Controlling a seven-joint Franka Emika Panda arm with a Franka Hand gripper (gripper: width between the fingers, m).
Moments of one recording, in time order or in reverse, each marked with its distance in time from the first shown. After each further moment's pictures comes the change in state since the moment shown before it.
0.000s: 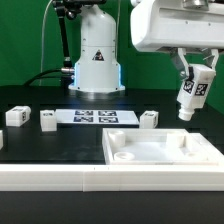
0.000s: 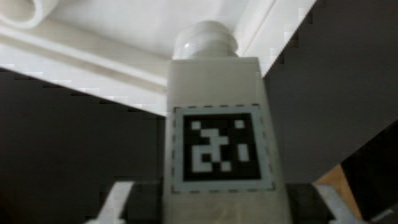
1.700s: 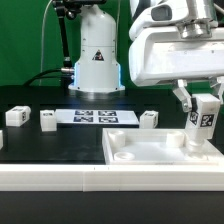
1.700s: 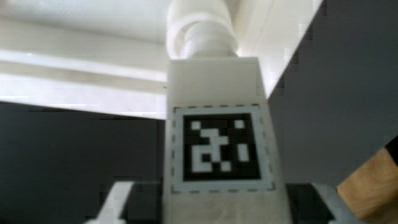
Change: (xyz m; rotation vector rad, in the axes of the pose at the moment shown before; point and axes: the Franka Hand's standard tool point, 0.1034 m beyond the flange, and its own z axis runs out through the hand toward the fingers) arm 0.009 0.008 0.051 0.009 0.018 0.178
